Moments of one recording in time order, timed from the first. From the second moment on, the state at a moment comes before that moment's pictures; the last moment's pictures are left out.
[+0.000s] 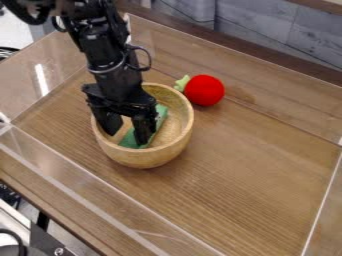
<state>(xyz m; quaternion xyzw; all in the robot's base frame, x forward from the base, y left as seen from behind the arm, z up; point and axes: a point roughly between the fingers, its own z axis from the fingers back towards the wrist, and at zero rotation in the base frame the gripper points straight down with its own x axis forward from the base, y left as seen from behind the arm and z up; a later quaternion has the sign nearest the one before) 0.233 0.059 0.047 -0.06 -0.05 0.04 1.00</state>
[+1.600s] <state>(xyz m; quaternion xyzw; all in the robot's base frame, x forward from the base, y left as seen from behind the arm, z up) 0.261 0.048 0.028 -0.07 -0.07 0.05 0.99</state>
